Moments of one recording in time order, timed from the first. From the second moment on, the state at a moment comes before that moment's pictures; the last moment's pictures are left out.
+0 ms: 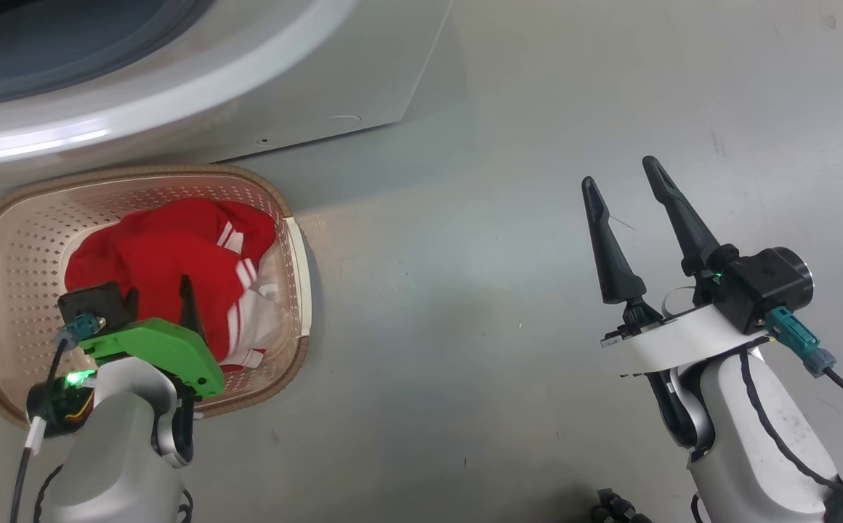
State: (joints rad) left arm -0.49 0.05 -0.13 0.78 -0.47 0.09 -0.11; right arm -0.28 -0.08 0.27 0.10 0.26 0.06 -0.26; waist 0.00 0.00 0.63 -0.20
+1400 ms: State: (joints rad) left arm -0.40 0.03 -0.09 0.42 -0.40 0.07 -0.25; right arm -0.21 -0.07 0.20 0.18 0.26 0.06 -0.26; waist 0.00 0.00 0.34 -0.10
